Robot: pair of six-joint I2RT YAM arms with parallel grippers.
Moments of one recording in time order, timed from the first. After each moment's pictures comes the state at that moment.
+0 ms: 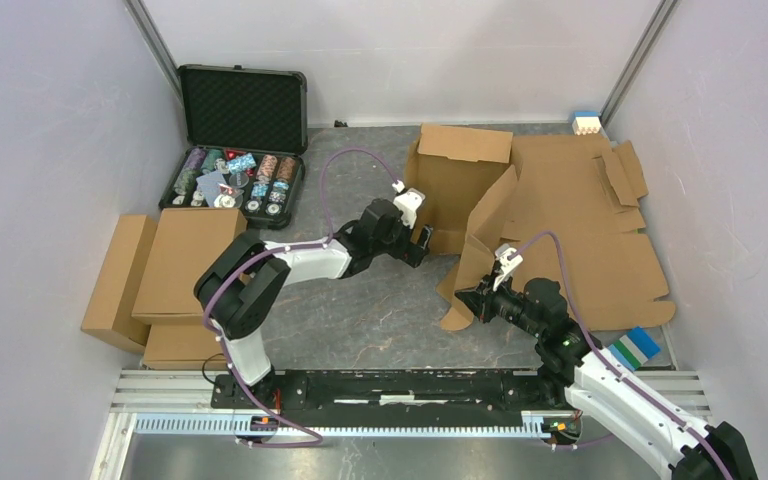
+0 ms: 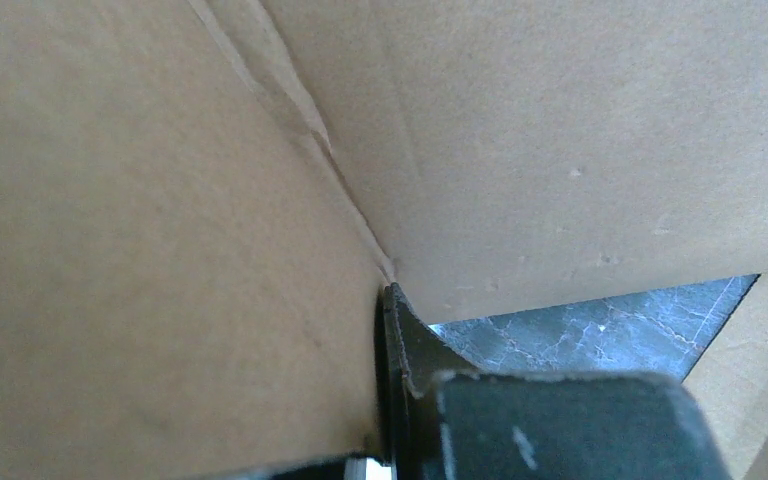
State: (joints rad) left arm -0.75 1.79 0.96 0.26 0.05 -0.11; right arm 0.60 0.56 0.14 0.14 -0.25 0.24
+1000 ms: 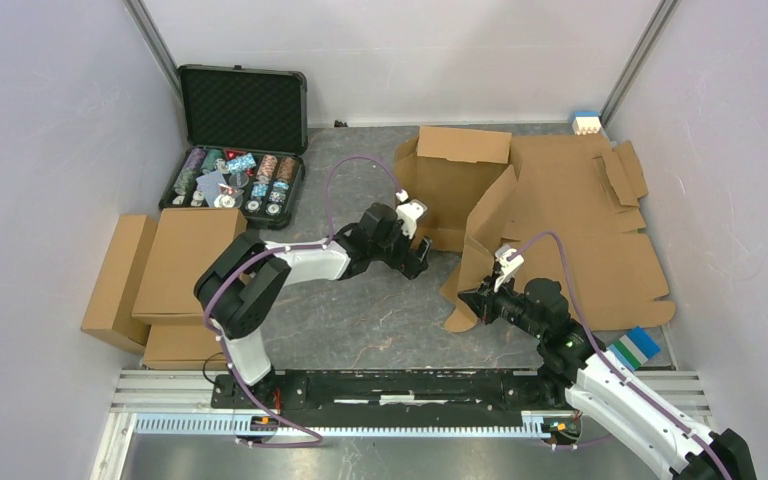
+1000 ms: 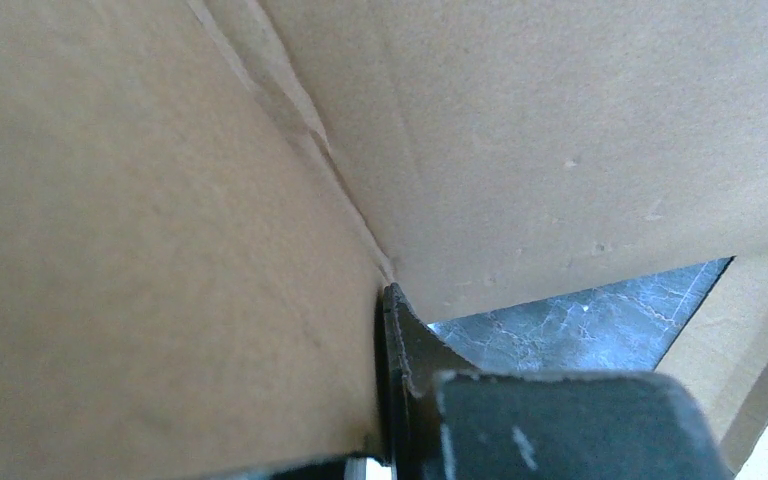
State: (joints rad) left arm -0.76 1.79 0.94 0.21 0.17 -0.08; right arm 0.60 0.52 0.16 0.04 -0.22 0.21
